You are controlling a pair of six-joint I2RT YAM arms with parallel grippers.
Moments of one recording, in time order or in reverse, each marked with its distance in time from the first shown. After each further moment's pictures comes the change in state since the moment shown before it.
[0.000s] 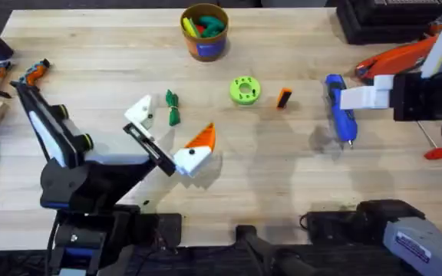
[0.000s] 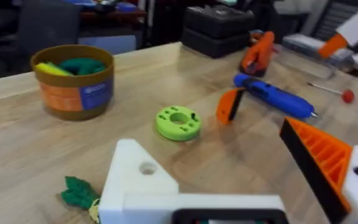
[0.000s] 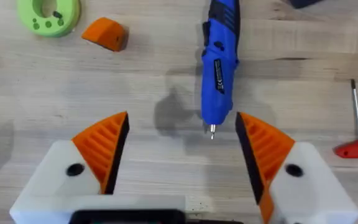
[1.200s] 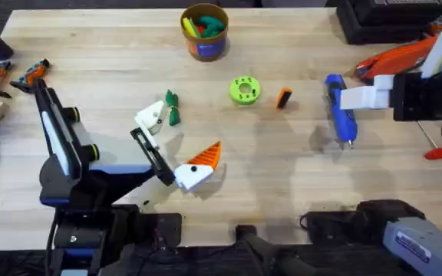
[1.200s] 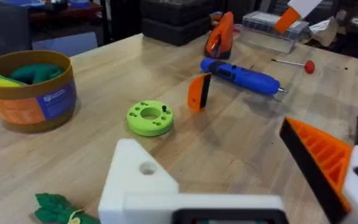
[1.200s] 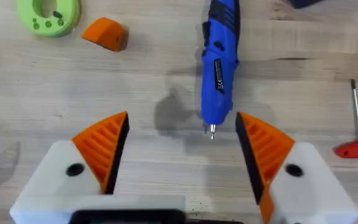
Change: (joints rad) left arm 0.068 0.000 0.003 -0.061 0.241 0.110; right arm 0.000 0.000 0.000 0.000 0.000 0.000
